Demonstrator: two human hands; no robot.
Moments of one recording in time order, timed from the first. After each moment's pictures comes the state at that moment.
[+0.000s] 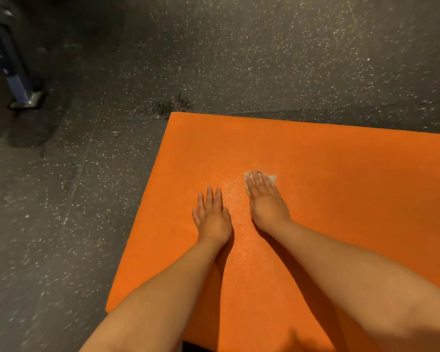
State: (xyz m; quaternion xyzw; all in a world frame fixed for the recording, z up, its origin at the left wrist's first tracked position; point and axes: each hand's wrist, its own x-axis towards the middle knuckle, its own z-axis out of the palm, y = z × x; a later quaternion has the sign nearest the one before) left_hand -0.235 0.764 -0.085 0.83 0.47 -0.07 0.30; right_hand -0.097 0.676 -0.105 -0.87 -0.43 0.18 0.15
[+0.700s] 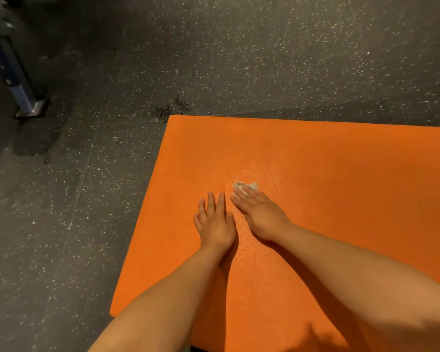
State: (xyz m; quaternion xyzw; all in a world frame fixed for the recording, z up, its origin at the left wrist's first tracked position) left_hand -0.231 0.754 -0.082 0.83 0.47 -0.09 0.28; right_hand -0.096 0.668 -0.109 -0.78 -0.57 0.21 0.16
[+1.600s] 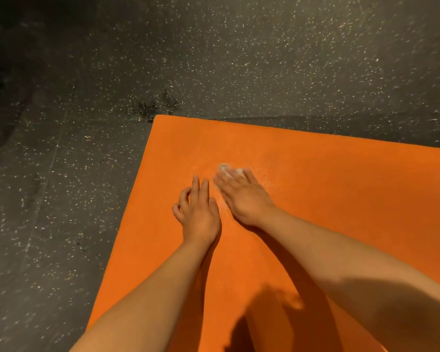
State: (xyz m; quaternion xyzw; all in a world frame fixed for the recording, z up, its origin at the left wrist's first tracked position) left_hand -0.190 0.828 -0.106 0.85 0.48 0.00 0.22; right_hand -0.047 0.761 -0.112 -0.79 -0.58 0.18 0.09
